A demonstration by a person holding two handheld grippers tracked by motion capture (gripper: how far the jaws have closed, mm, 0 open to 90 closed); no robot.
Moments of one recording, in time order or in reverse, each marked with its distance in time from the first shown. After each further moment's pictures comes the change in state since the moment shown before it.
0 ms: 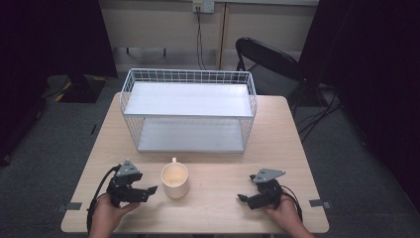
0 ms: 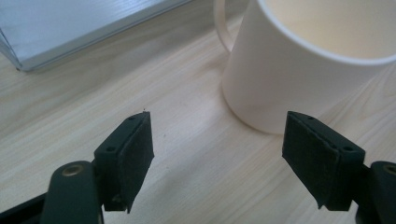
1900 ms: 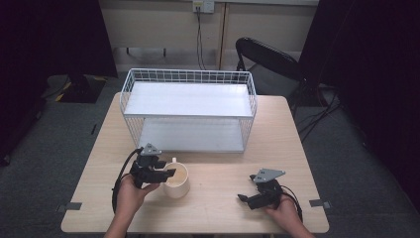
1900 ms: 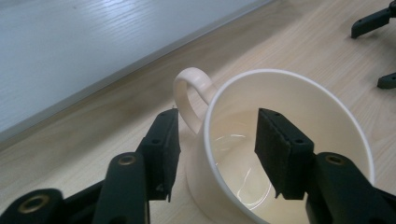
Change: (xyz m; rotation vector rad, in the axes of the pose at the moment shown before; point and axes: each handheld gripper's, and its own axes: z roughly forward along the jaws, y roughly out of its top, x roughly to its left) left arm -0.019 0.061 0.035 0.016 -0.051 -0.004; right arm 0.000 0.000 0.000 0.000 0.000 0.000
